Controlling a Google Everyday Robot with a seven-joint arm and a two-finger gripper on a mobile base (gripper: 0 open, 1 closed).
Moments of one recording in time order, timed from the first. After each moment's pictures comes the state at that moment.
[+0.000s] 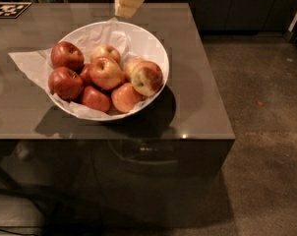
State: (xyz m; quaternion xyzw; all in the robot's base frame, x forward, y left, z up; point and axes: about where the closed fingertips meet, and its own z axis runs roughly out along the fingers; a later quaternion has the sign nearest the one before) arm 0.551 0.032 1.074 -0.74 0.63 -0.01 0.25
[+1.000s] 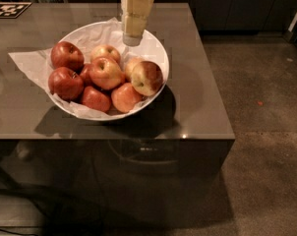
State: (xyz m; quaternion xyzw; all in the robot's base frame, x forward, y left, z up) arm 0.551 0.032 1.074 -0.74 0.63 -0.01 0.25
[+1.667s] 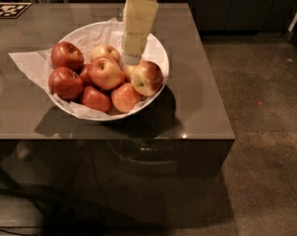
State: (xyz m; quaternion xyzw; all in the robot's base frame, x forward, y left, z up) arm 0.526 0.022 1.046 -0.69 0.70 0.00 0.19
